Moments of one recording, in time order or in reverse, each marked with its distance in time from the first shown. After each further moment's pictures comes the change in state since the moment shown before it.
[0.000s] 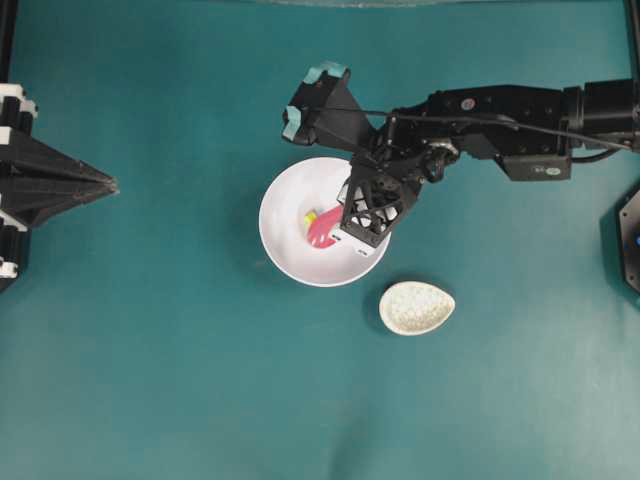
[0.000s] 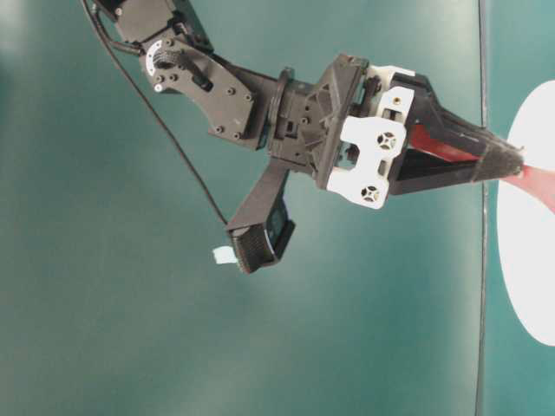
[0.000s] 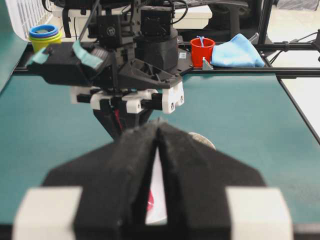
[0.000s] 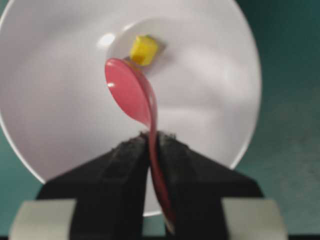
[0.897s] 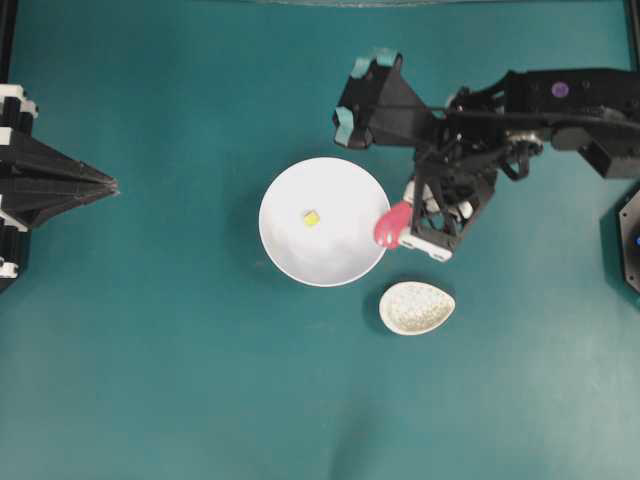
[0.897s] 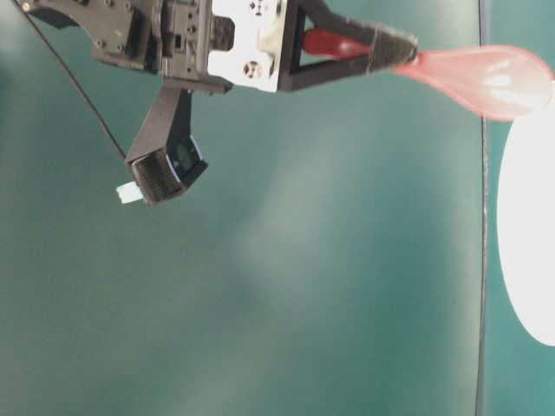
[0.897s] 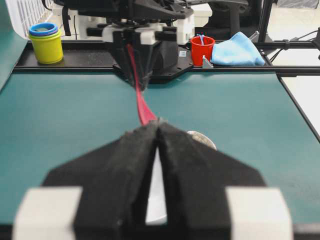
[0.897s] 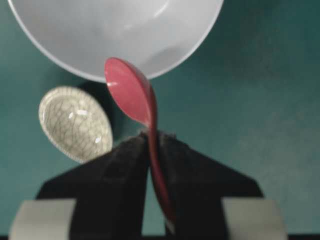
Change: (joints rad) left arm 0.000 0.002 0.002 -0.002 0.003 0.000; right arm 0.058 -0.213 0.029 -0.104 0.301 0.055
